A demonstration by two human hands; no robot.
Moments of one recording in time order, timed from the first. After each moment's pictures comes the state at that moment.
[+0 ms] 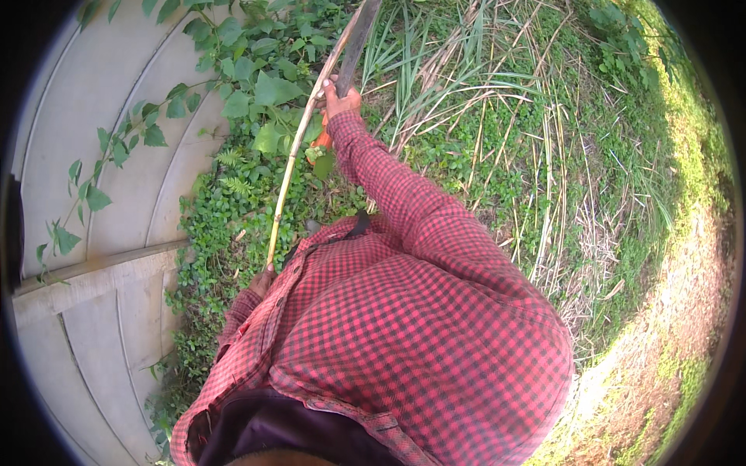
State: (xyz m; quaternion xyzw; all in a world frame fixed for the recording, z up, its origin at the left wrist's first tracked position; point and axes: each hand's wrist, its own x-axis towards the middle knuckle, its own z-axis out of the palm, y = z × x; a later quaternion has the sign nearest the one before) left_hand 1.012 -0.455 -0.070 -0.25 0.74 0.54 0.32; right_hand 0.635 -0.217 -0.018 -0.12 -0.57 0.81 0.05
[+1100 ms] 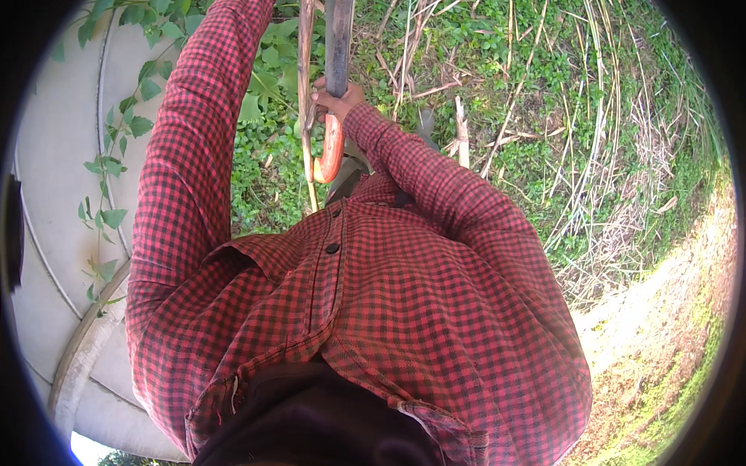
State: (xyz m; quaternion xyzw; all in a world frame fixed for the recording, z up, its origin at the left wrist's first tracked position) left_hand 0.426 -0.277 -0.056 -0.04 0.93 0.36 0.04; right_hand 0.775 -0.205 -0.082 -0.22 -0.44 0.83 -0.26
